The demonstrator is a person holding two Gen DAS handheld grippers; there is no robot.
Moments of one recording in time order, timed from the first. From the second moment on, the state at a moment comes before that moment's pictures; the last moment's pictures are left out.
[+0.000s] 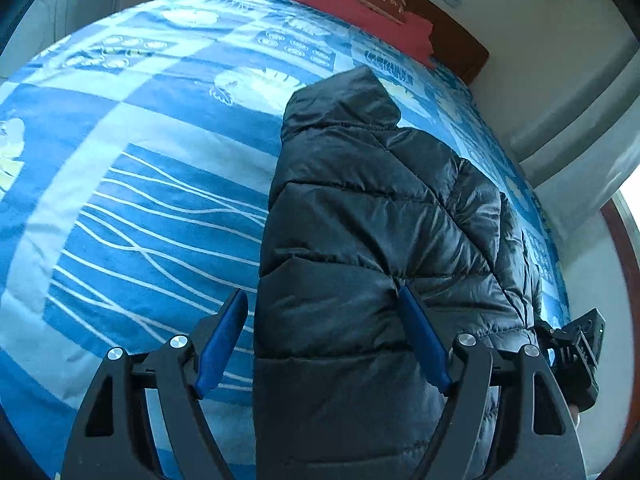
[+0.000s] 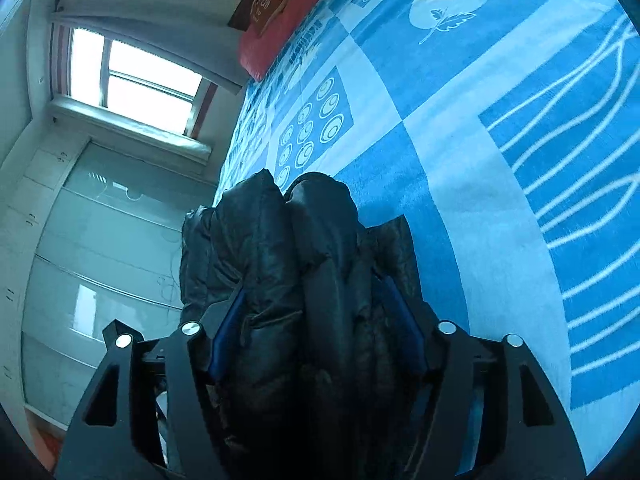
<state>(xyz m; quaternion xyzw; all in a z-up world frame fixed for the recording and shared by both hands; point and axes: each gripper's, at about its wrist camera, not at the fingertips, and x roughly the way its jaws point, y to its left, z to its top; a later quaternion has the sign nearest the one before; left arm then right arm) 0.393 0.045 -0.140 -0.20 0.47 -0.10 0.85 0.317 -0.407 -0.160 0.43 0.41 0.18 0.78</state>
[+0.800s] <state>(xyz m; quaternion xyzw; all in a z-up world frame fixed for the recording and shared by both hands) 0.333 0.045 -0.119 -0.16 0.45 -0.10 0.87 0.240 -0.442 -0.161 0.48 0.38 0.13 0.78</state>
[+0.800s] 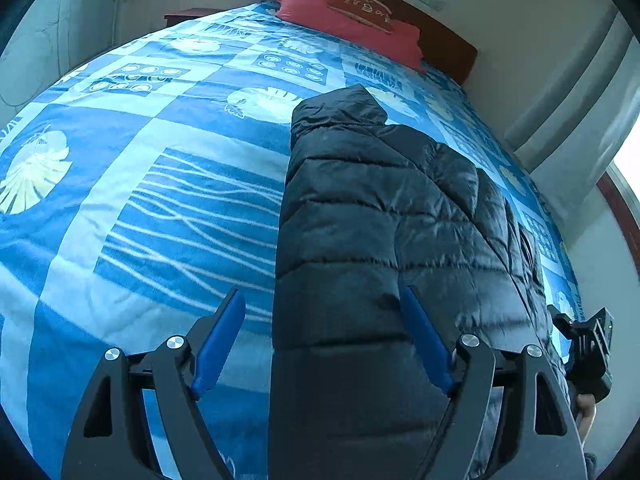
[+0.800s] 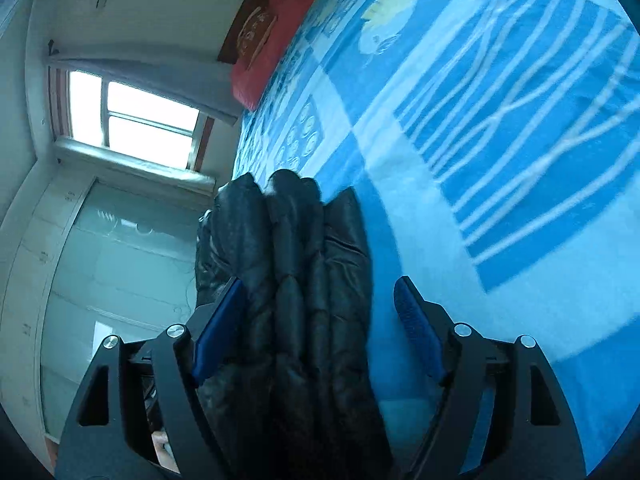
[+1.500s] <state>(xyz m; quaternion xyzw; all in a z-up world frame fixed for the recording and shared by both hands) 0.198 0.032 -0.100 -0.12 0.42 -0.10 0.89 0.086 -0.376 -0.078 0.21 0.39 -0.06 0.89</state>
